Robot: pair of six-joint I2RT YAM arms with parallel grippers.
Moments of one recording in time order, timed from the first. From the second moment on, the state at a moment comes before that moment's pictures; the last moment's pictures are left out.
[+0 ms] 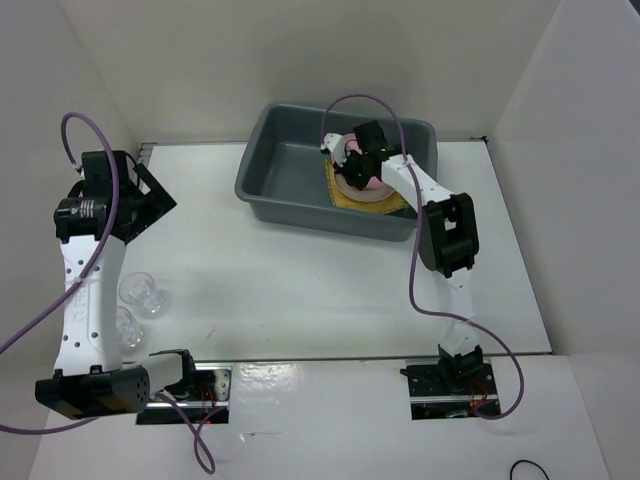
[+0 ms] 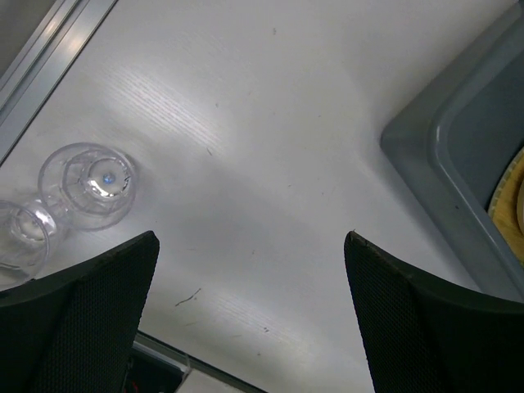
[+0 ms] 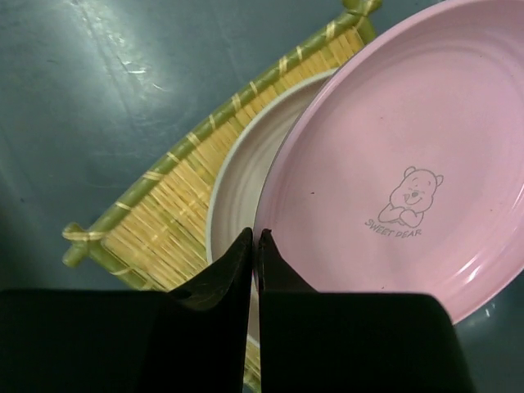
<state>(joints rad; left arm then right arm) 0.14 1.18 1.51 -1.14 -0.18 -0.58 0.35 2.24 1.94 -0.56 -0.24 -0.68</state>
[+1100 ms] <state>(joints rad) 0.30 1.30 1.15 -1.16 -0.27 -0.69 0.30 1.32 0.99 -0.48 0.00 -0.48</state>
